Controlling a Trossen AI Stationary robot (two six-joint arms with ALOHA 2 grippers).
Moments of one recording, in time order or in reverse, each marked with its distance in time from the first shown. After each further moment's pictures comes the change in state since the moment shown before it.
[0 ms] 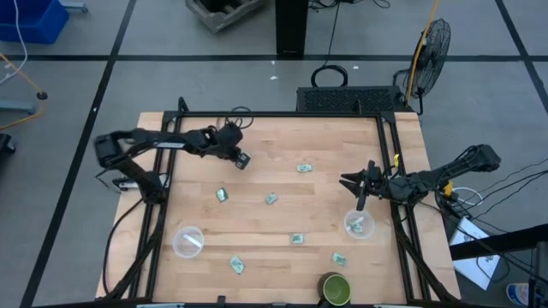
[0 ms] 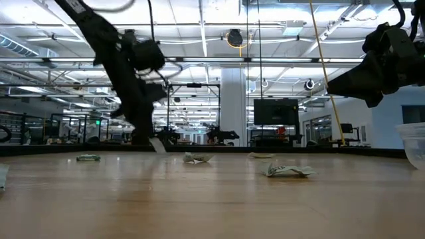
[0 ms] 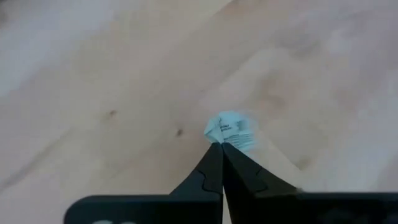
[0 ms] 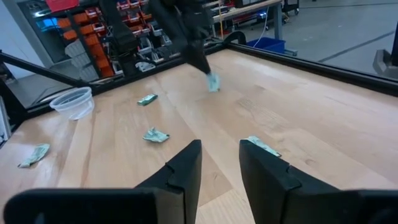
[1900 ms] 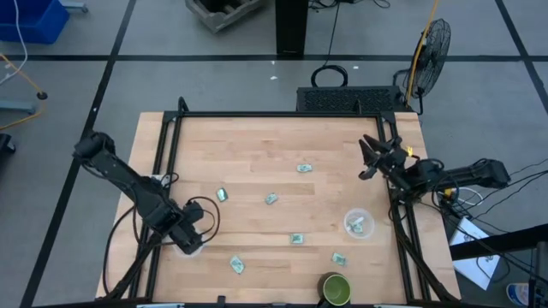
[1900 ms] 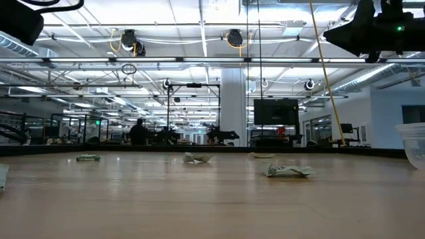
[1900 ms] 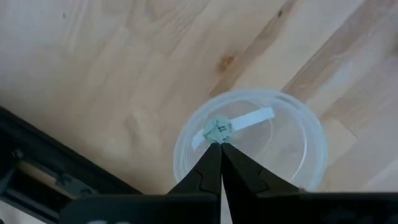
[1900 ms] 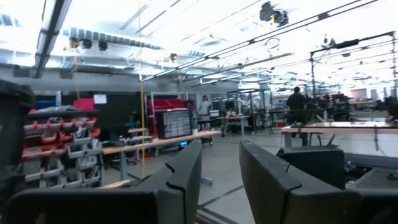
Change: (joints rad) left arm -1.184 -0.192 0.115 -0.808 0.076 -1.045; right arm -0.272 -0.001 0.000 0.743 0.101 -0.683
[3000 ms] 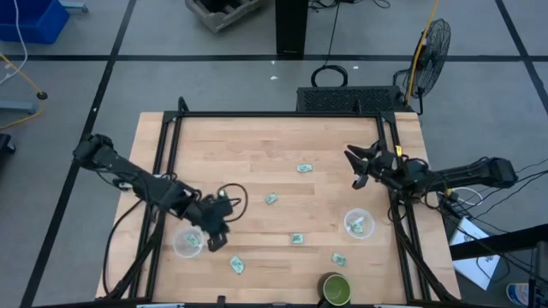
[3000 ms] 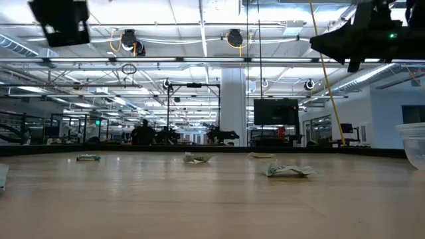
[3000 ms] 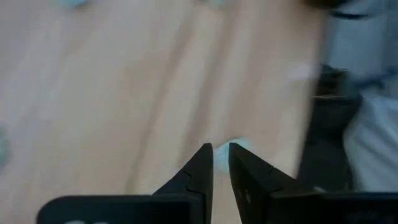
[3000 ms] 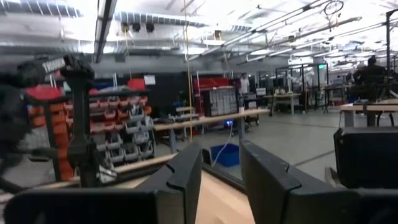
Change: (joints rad) left arm 0.247 0.014 0.106 0.467 -0.031 0.552; right arm -0.049 0.207 0.001 0.006 -0.238 0.222
